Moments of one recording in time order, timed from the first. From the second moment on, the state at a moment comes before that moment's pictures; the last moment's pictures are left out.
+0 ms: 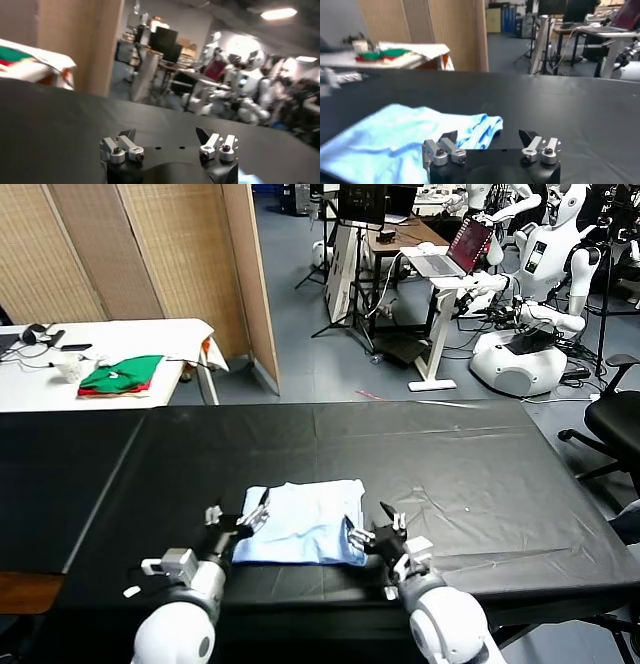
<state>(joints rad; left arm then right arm) 1.46 -1.41 -0.47 -2.07 -0.33 0.27 -0.06 -1.30 1.32 0.25 1.98 0.07 -0.57 0.02</state>
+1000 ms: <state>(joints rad) 1.46 -1.47 -0.51 -1.89 -0.57 0.22 0.03 -1.39 1.34 0.43 2.23 0.31 -0.50 0.03</state>
